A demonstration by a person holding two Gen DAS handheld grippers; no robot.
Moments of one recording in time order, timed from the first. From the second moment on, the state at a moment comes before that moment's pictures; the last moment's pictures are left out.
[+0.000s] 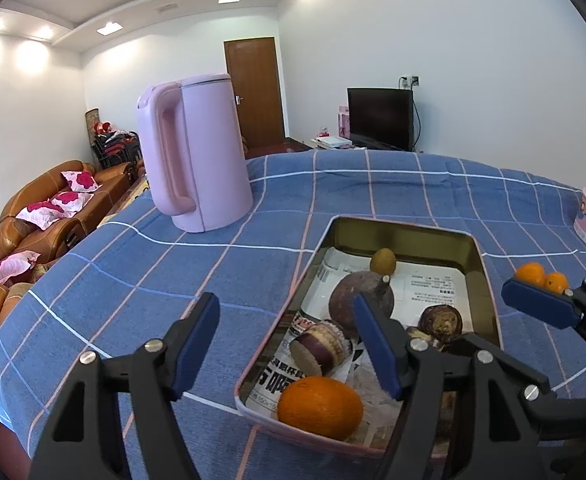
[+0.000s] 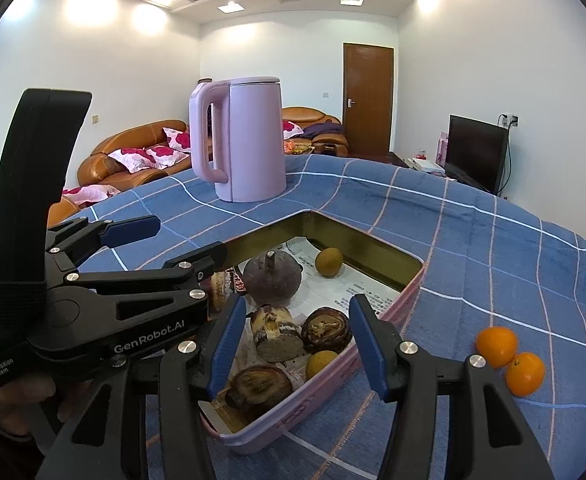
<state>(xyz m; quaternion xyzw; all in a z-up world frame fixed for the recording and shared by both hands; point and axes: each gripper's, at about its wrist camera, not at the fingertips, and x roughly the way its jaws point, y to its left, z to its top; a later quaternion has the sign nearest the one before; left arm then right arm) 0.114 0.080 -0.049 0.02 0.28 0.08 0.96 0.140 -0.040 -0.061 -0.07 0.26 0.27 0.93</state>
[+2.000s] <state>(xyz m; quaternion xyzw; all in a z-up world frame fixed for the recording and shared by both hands) 0.193 -0.133 -0.074 0.07 0.39 -0.09 0.91 0.192 -0.270 -0.071 0.03 0.36 0.04 0.93</state>
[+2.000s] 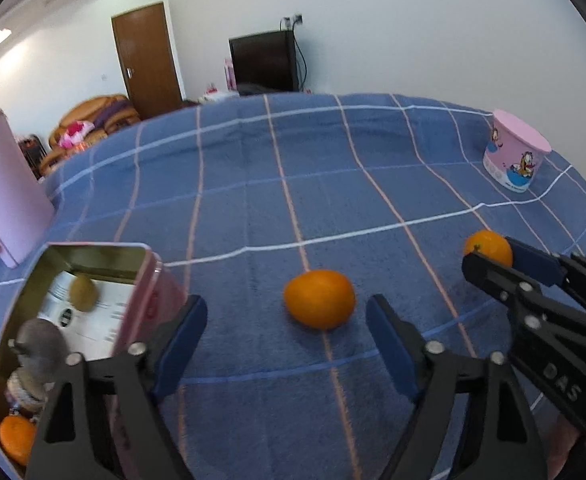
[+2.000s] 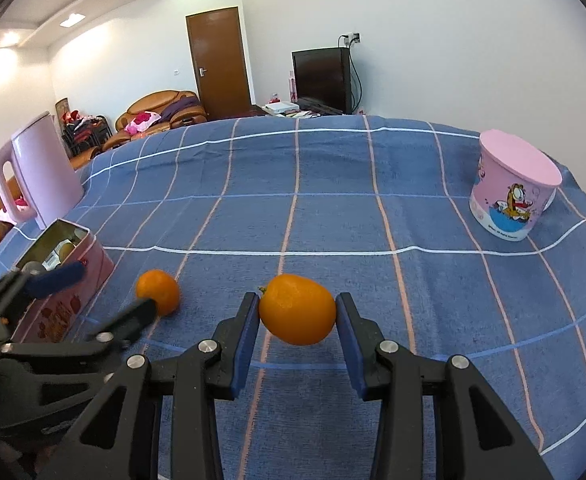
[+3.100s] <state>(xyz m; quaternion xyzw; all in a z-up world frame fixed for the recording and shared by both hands) 0.195 -0.133 -0.072 0.04 0.37 -0.10 0.92 0.184 -0.261 -0.067 0.02 0.32 0.05 0.95</state>
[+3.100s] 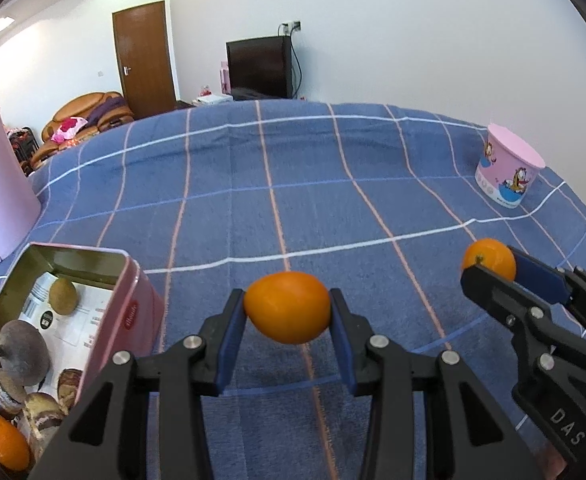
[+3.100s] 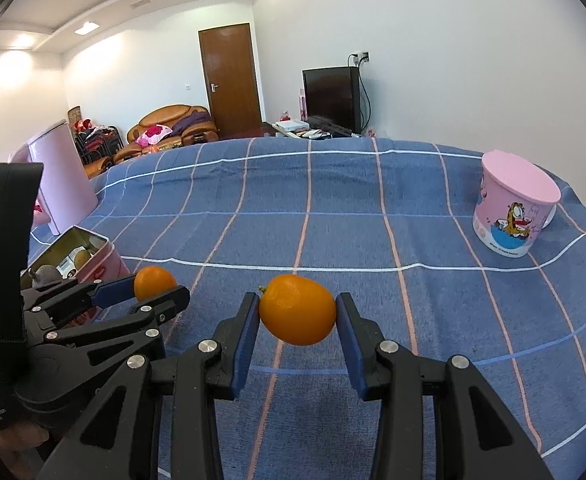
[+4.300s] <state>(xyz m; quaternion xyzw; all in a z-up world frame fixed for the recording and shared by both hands) 0.168 -0.124 -0.054 0.04 0.29 -0.07 0.95 0.159 -0.252 -0.051 0.00 0.24 0.06 0.97</state>
